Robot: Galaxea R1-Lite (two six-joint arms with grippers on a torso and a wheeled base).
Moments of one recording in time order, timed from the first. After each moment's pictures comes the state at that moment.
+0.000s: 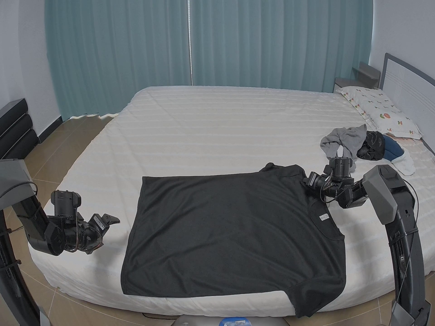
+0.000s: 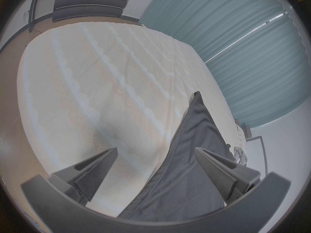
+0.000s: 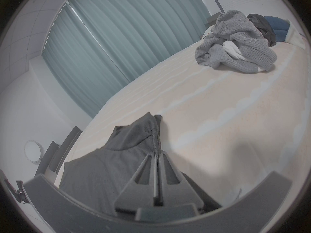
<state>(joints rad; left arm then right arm) 0.09 2.10 -0.52 -0.79 -0.21 -0.82 0.02 2.77 -1.76 -0.58 0.27 0.47</state>
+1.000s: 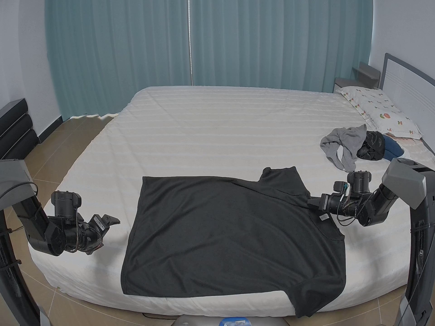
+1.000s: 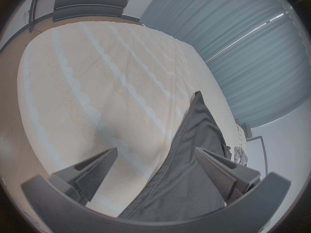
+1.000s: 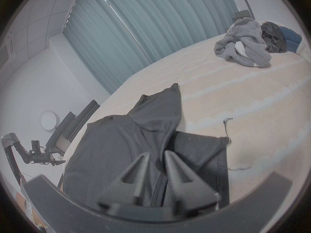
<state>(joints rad) 0.09 2.10 -0.52 -0.79 -0.21 -0.82 -0.02 2.49 -1.10 -0.85 0.51 0.25</state>
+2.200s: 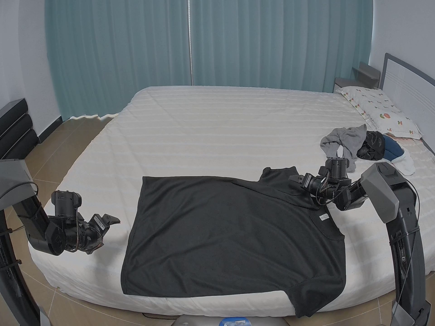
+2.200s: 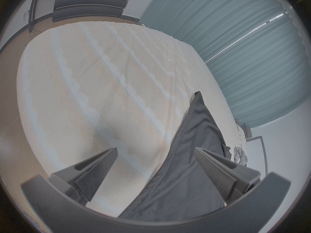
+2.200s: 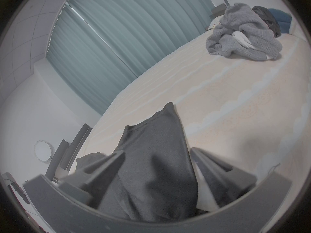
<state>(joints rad) 0.09 2.10 -0.52 -0.79 -0.21 -0.82 0.06 2.75 -1.72 -0.61 0.33 0.54</state>
